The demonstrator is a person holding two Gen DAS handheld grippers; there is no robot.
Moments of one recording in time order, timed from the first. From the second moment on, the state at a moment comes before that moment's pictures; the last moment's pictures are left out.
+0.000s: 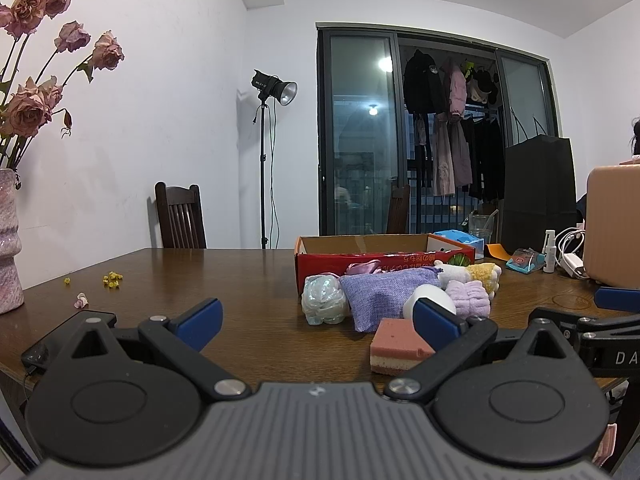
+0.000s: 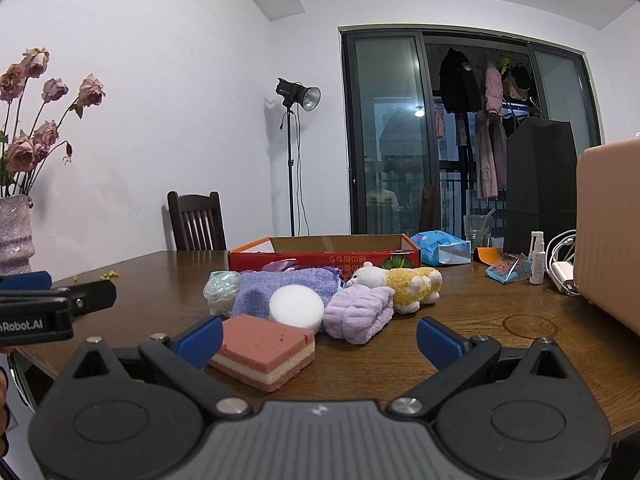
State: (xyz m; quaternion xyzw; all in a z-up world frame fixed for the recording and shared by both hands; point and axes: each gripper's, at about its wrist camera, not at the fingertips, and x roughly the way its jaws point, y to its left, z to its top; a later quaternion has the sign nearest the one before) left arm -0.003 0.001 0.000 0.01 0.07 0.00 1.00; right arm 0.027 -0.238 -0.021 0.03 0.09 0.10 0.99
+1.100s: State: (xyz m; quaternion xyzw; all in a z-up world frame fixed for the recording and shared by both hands) left arm 0.007 0.000 -0.004 0.01 0.05 -0.01 1.00; right arm 0.024 -0.242 -0.021 0.03 0.04 0.09 1.00
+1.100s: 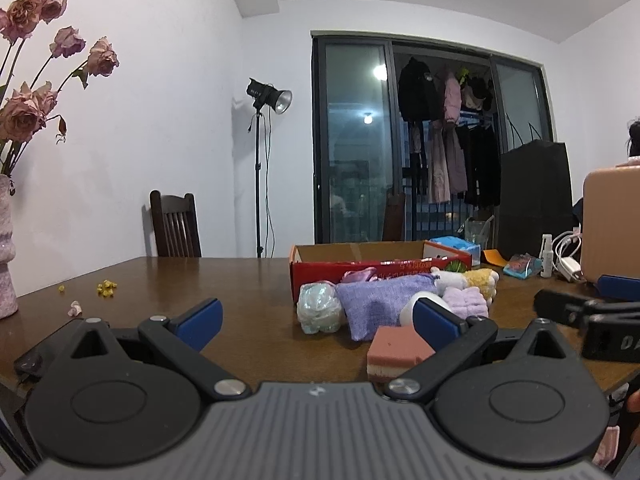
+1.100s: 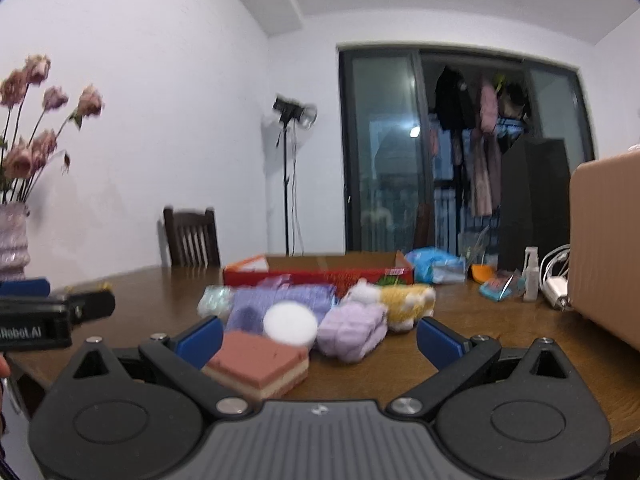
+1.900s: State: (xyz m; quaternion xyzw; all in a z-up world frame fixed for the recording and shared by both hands) left arm 0.118 0.003 -0.026 -0.15 0.28 -0.20 0.92; right arm 0.132 -0.250 -0.043 0.17 0.21 0.18 0.95
